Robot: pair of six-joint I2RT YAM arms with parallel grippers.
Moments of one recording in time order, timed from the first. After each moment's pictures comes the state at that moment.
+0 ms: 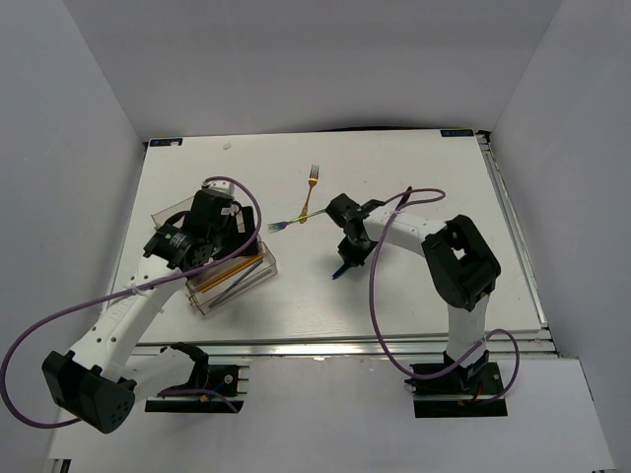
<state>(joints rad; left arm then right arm) -0.45 1.09 1.10 -0.87 -0.19 -0.45 0.71 1.94 1.33 -0.78 0.23 1.35</state>
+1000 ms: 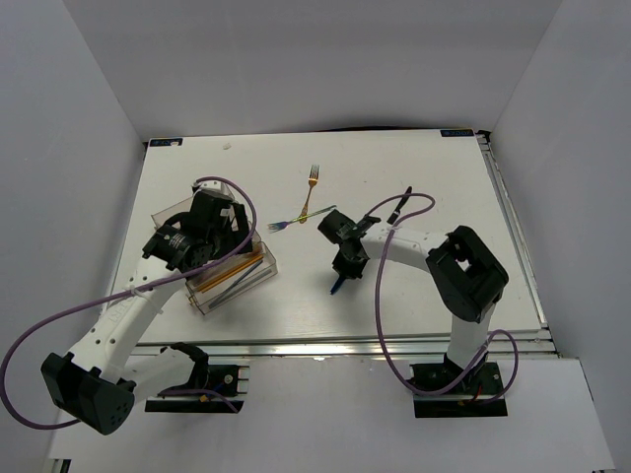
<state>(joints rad) -0.45 1.08 1.10 -0.89 -0.32 -0.50 0.82 1.86 1.21 -0.71 0.26 1.25</state>
